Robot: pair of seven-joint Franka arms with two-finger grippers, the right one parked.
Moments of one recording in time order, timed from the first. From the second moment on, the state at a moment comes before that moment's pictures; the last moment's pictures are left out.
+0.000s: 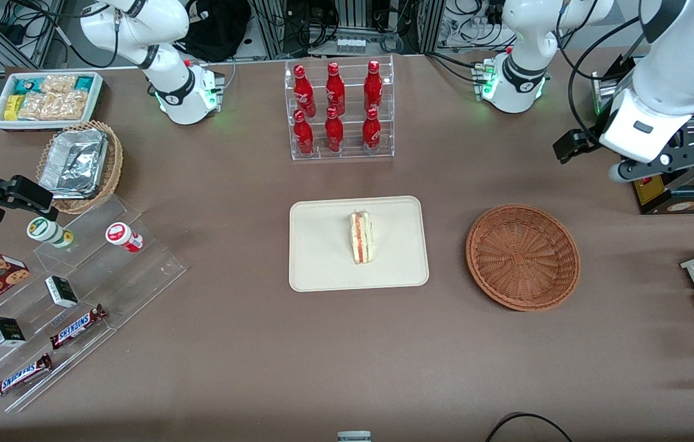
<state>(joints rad) 0.08 -0.05 -0.29 -1.61 0.04 1.39 -0.38</state>
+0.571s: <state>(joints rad) 0.04 -0.05 -0.09 -1.55 0.03 1.38 -0.17</state>
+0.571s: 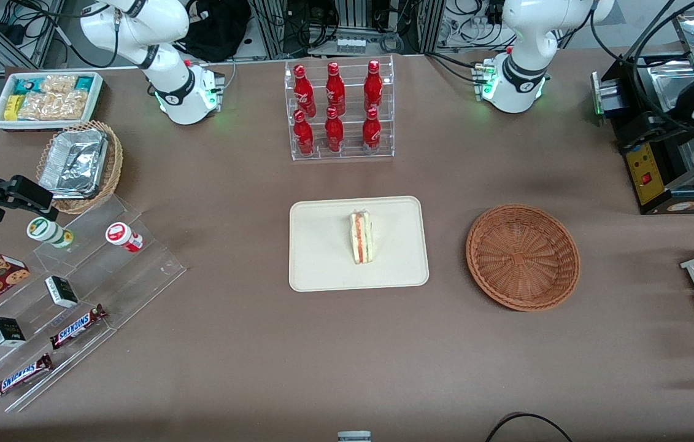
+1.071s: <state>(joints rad) 0.04 0.00 -0.09 -1.53 0.03 1.43 -0.11</state>
